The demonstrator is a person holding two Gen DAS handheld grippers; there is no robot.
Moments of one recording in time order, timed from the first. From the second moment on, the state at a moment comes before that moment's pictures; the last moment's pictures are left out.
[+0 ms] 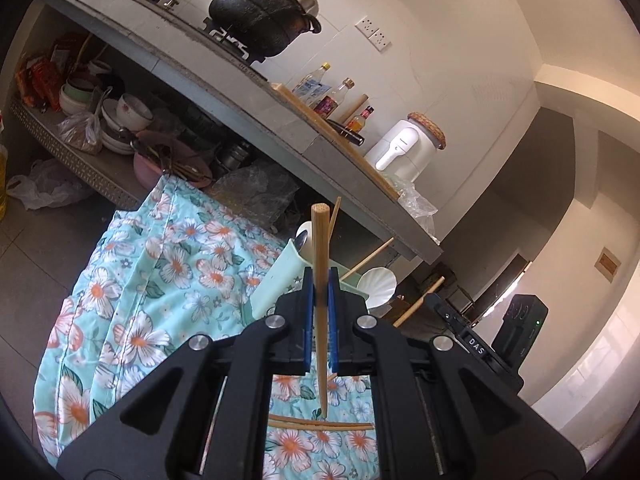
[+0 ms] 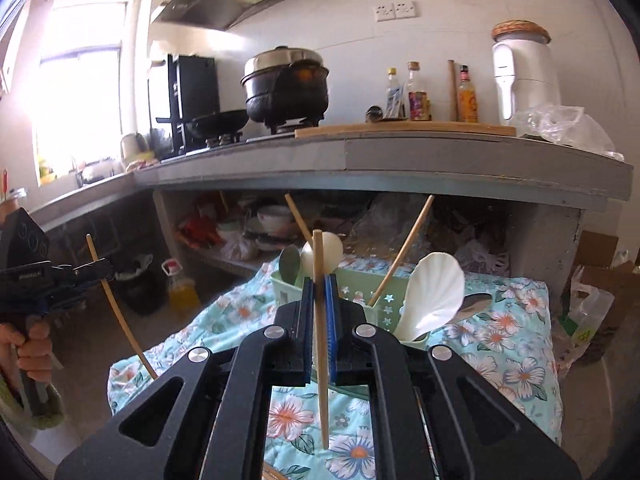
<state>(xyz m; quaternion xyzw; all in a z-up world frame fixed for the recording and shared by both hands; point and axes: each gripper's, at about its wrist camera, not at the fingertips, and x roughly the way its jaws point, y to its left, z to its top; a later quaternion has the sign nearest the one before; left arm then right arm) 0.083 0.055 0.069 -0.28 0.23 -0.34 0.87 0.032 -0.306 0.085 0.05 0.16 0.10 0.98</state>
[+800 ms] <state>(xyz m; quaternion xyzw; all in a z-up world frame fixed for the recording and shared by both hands) 0.177 -0.101 0.167 -0.14 0.11 -0.36 0.91 -0.011 -0.340 0.078 0.14 0.13 0.10 0.97</state>
